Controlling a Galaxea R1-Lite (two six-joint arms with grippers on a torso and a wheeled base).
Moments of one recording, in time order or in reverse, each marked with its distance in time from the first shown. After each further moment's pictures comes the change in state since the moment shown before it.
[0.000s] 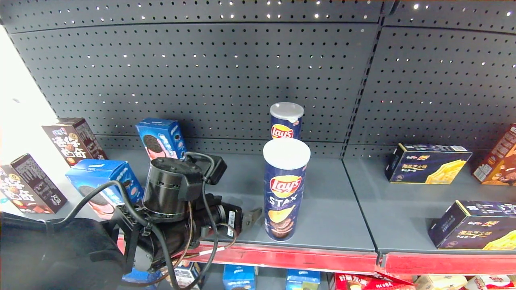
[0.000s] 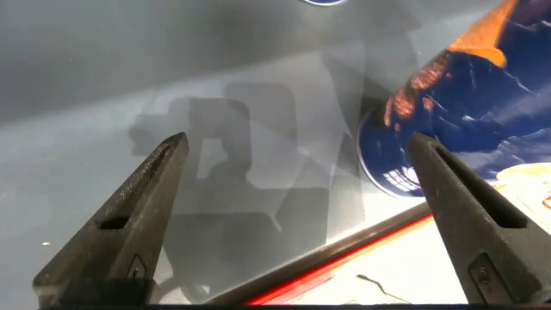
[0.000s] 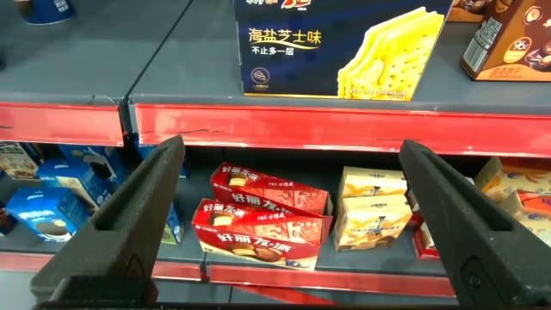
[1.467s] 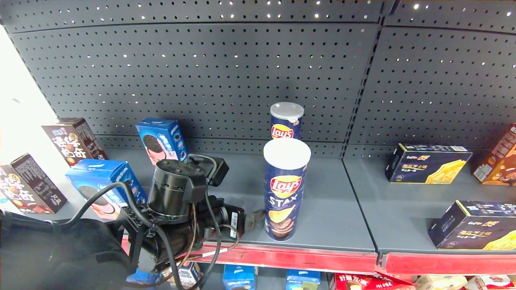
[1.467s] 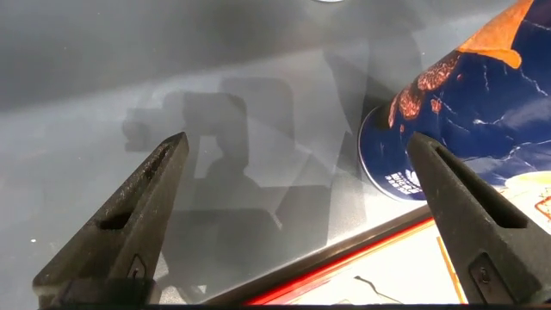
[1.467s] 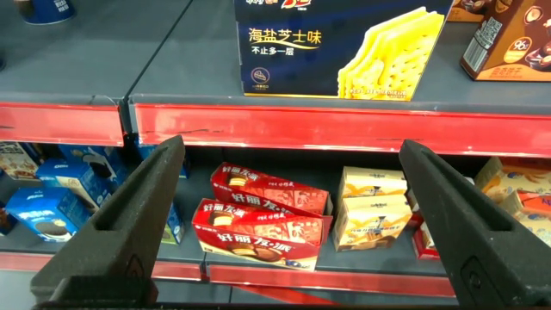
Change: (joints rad) left arm -0.012 0.013 -0.003 0.000 0.000 -0.031; right arm 0.000 0.000 0.000 0.000 0.000 -0.001
